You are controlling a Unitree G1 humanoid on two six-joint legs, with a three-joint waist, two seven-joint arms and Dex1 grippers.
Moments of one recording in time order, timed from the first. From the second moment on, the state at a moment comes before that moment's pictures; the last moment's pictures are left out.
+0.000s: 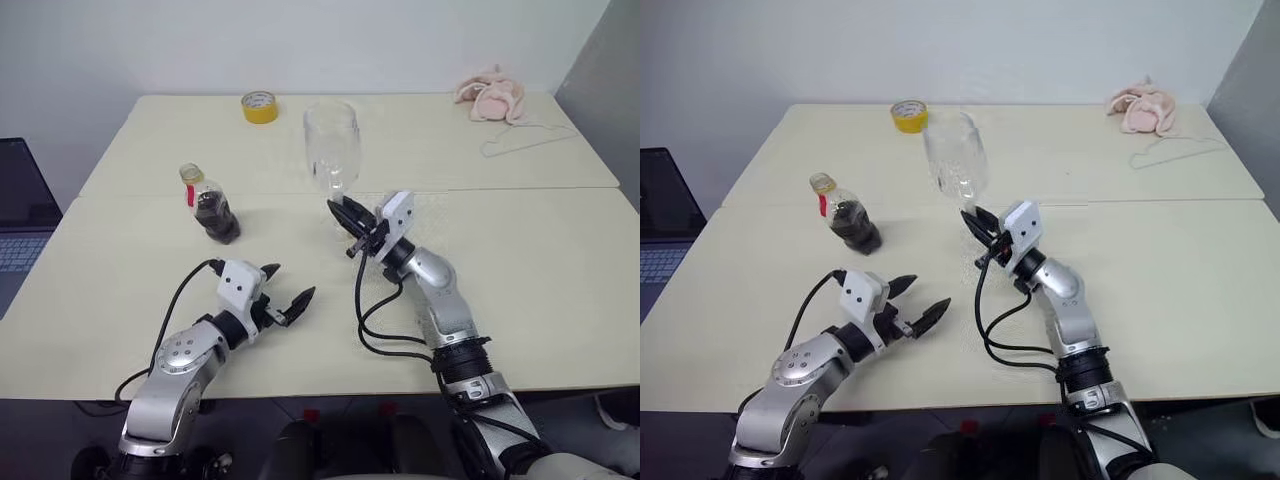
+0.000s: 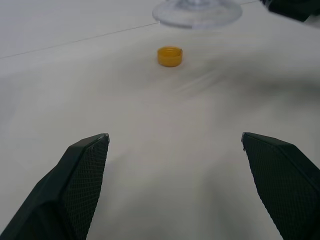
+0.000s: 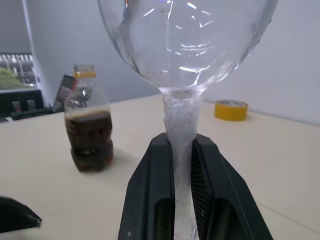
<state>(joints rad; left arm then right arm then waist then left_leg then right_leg) 0.01 0.40 0.01 -0.40 -0.31 0.44 -0.53 -0.54 0.03 0.09 0.34 0.08 -0.21 0.57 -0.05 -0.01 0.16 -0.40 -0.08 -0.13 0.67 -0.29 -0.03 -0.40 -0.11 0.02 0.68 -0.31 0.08</state>
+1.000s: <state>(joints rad) 0.02 0.43 0.05 -0.46 -0.38 0.52 -0.53 -0.44 0.01 0.18 0.58 0.05 -0.49 0.59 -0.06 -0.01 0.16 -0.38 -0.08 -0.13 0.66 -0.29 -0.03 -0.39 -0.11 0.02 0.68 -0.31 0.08</state>
